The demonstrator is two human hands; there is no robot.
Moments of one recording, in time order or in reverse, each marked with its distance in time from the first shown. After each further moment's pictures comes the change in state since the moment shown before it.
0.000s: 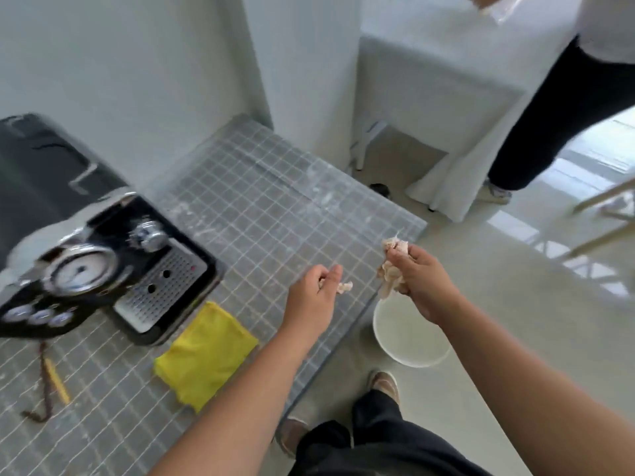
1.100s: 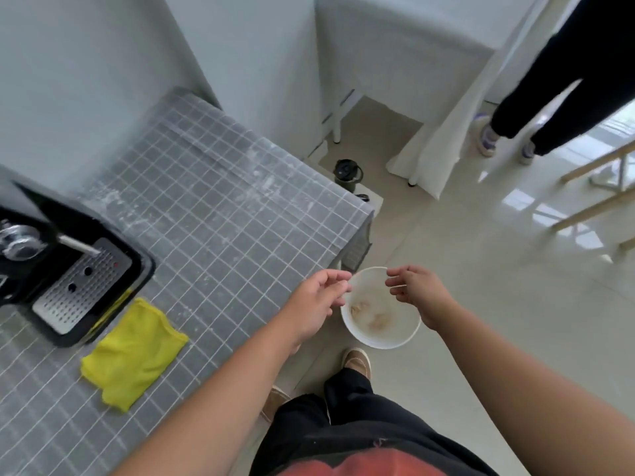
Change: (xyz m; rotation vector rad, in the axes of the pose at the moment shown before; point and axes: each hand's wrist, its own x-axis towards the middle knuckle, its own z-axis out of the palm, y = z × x) left_hand -0.005 0.056 0.090 -0.308 -0.362 -0.291; right_hand 0.041 0.052 -0.127 -0.148 0.114 0.302
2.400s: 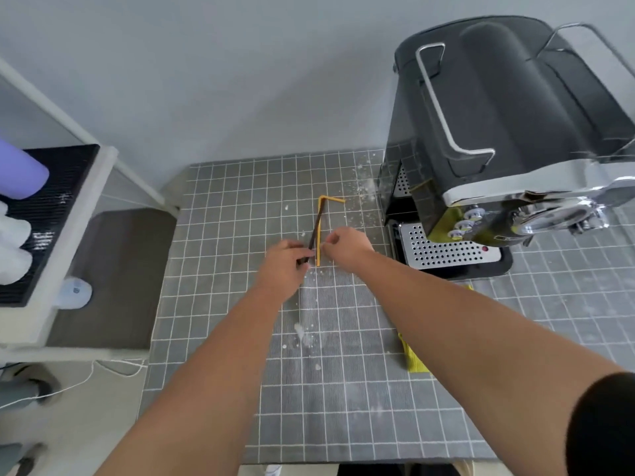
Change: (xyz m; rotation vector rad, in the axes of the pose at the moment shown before) left_hand -0.194 -0.302 -0.438 0.439 0.982 -0.116; right_hand -0.168 0.015 0.647 -1.221 -0.693 -0.648
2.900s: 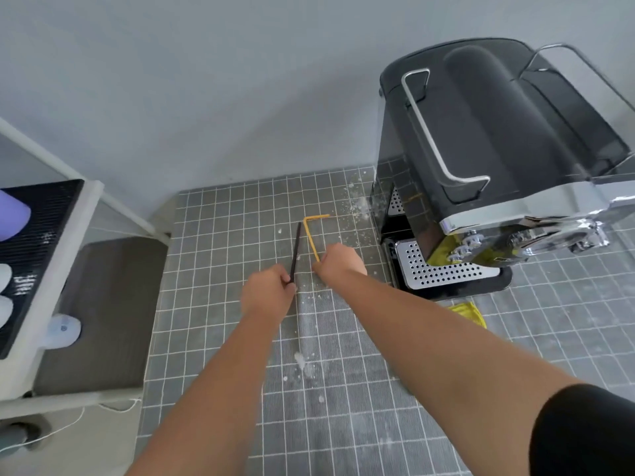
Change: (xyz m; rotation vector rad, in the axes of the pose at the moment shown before) left_hand 0.008 -0.004 -0.010 0.102 0.057 -0.288; right_hand 0.020 -0.016 0.015 -0.098 0.101 0.132
